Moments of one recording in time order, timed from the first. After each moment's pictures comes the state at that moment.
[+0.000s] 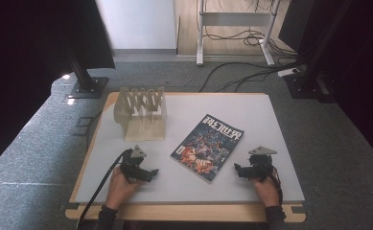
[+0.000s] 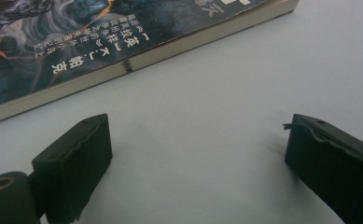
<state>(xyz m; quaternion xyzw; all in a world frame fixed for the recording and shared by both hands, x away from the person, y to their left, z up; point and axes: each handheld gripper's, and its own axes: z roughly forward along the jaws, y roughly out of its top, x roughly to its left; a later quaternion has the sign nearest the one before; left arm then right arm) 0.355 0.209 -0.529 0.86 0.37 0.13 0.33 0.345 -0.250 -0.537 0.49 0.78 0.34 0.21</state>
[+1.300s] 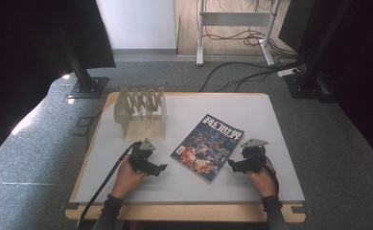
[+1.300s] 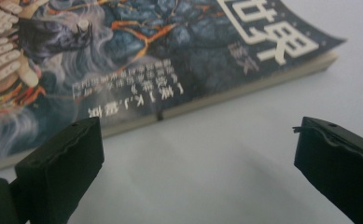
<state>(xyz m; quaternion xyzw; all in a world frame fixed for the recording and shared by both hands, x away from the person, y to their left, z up) 0.377 0.173 -0.503 0.88 0.32 0.11 0.33 0.370 -0.228 -0.516 0.43 0.81 0.34 0.20</state>
